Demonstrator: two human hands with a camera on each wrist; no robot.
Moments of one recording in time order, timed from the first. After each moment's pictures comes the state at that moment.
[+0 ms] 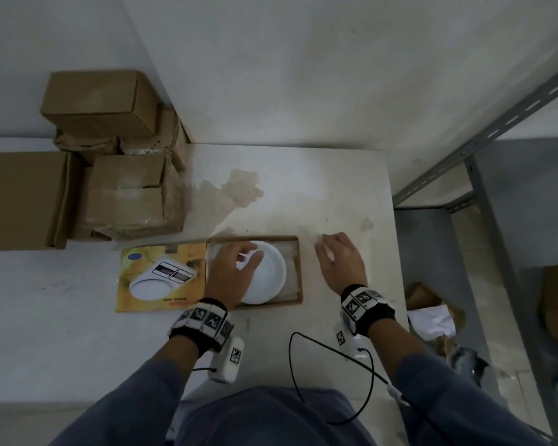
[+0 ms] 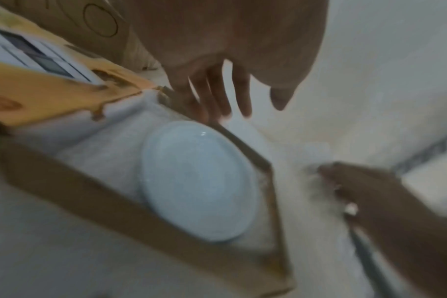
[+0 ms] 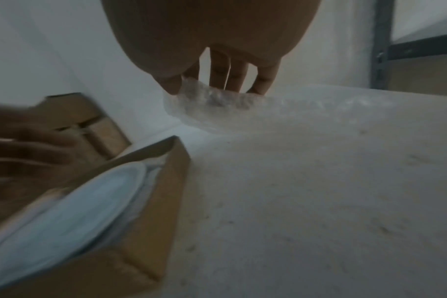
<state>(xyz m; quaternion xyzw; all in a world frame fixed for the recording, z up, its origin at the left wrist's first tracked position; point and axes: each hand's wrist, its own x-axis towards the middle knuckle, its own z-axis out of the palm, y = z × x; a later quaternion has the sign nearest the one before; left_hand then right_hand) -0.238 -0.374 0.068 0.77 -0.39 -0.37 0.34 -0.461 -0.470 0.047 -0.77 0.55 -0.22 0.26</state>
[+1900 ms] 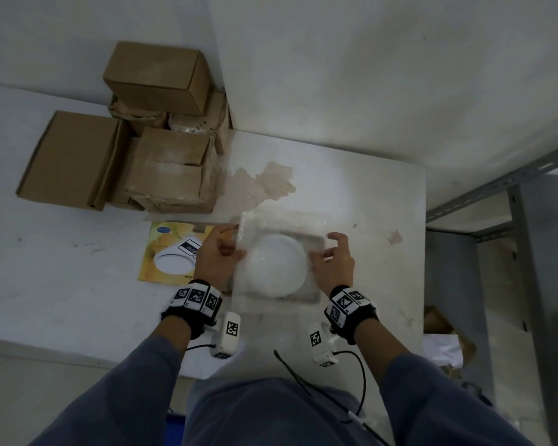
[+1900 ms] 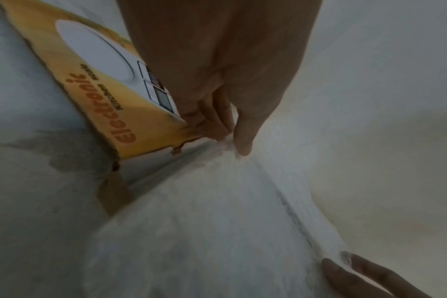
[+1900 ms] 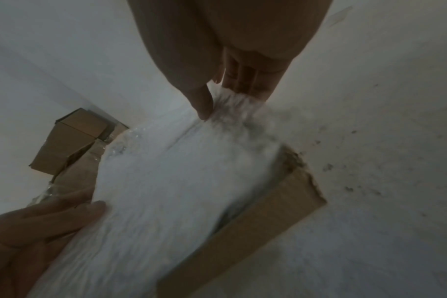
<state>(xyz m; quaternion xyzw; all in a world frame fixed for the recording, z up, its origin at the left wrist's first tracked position) -0.183 -0.347 0.055 0.79 -0.24 -0.38 0.42 -0.400 -0.453 0.051 -0.56 0.64 -0.17 0.49</state>
